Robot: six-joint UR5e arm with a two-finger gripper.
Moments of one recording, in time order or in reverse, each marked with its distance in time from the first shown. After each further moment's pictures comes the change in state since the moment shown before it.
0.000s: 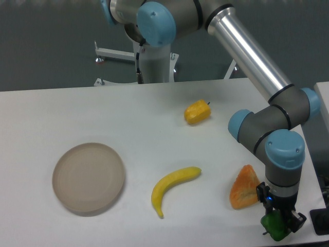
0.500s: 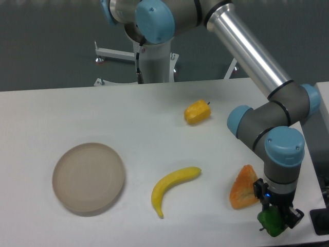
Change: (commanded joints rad) arm -0.006 0.095 -0.084 -0.095 -0.008 -0.074
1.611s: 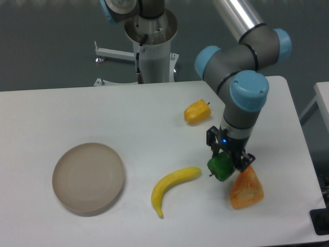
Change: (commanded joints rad) arm -0.025 0.422 -0.603 -0.028 -0.086 -0.114
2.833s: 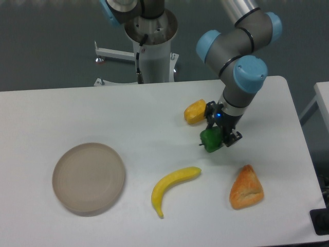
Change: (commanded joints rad) arm 0.078 0.104 -0.264 0.052 -0.158 0.223
